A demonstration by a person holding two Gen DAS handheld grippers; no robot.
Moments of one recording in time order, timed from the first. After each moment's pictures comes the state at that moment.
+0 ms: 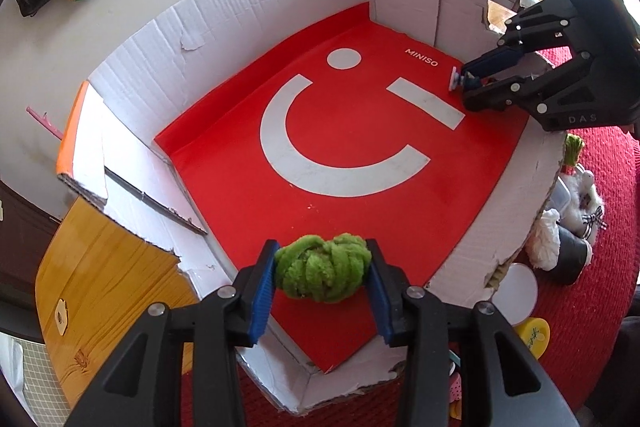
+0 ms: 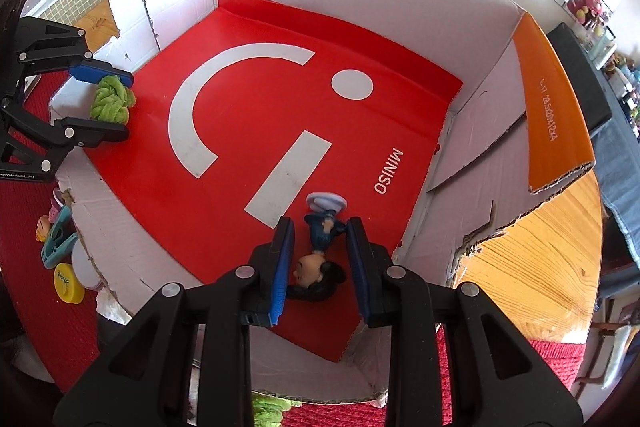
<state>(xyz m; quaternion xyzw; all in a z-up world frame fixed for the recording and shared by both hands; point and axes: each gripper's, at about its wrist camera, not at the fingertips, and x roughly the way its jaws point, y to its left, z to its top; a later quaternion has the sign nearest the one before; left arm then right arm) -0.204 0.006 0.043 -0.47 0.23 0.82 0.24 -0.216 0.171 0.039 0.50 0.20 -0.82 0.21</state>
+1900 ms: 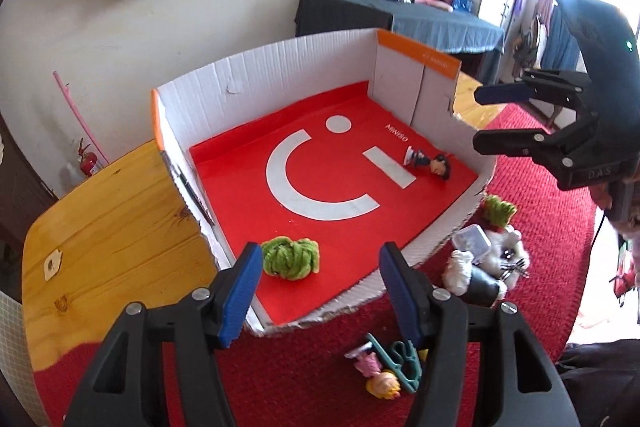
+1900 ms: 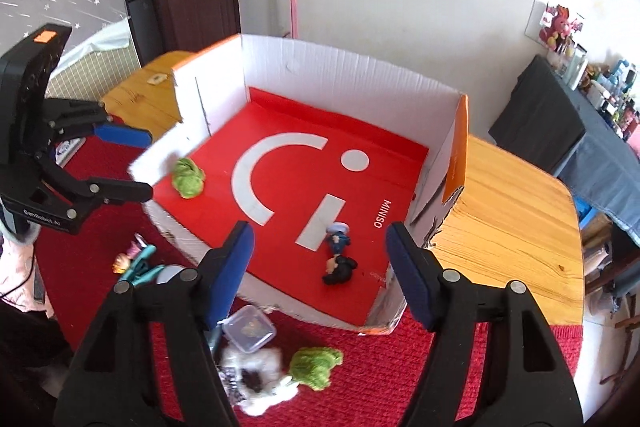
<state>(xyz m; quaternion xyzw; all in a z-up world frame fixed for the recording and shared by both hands) -0.151 -0.014 0.099 -0.41 0.10 0.87 0.23 -0.166 0.170 0.117 0.39 0.13 -0.88 0.23</state>
